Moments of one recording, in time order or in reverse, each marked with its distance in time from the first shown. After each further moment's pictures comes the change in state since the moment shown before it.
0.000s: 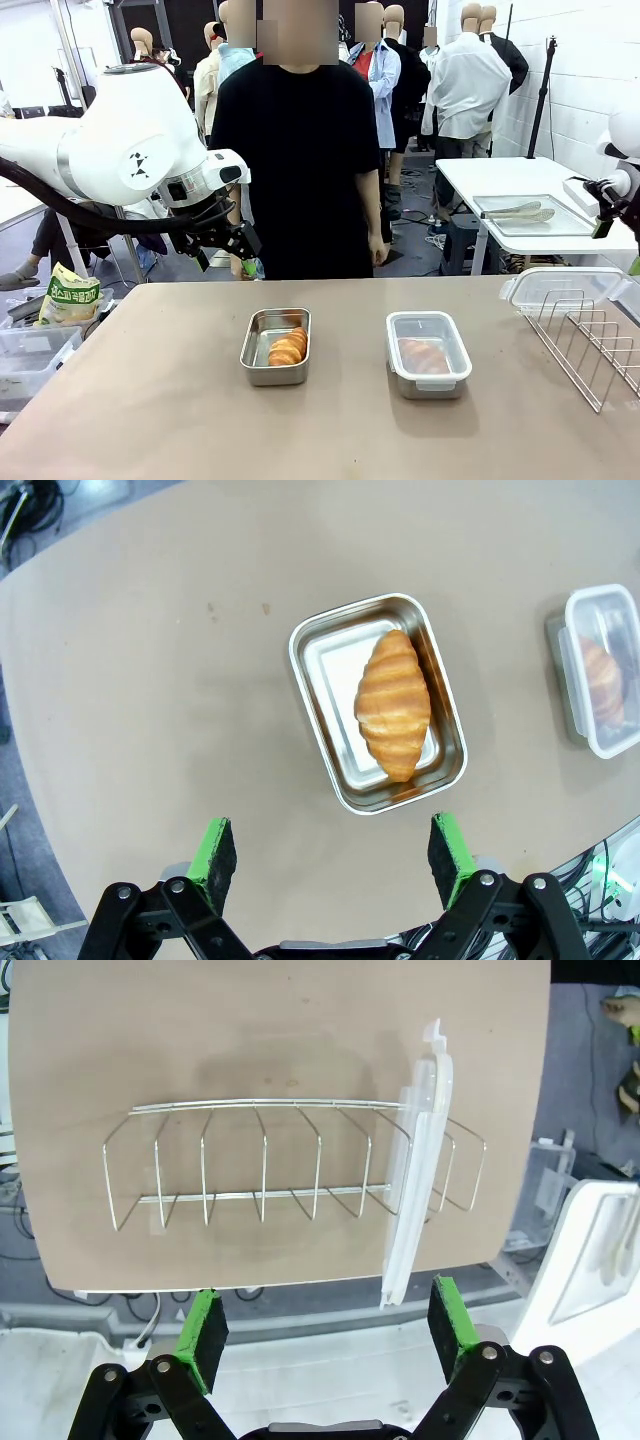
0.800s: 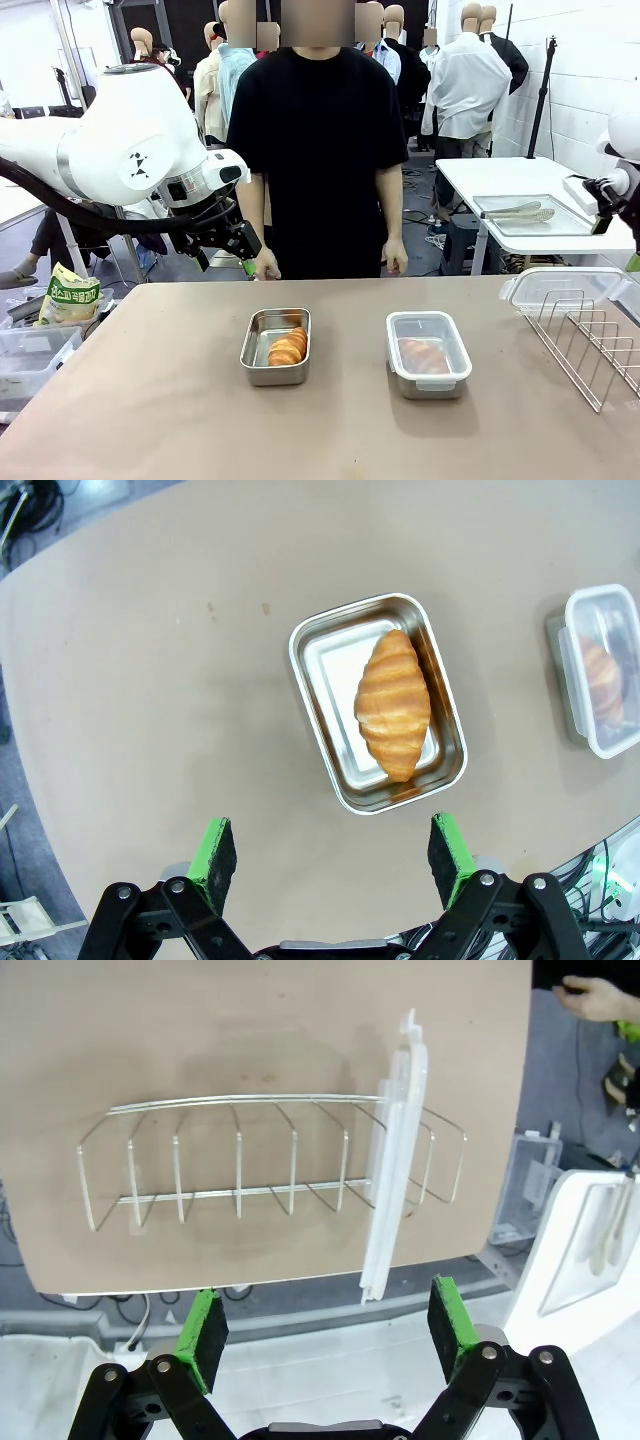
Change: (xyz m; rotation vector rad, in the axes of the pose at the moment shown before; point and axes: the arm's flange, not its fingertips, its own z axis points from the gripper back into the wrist) left arm 0.000 0.000 0.000 0.000 0.000 0.000; right arm -0.005 -0.007 -0.005 -0.044 0.008 -0.012
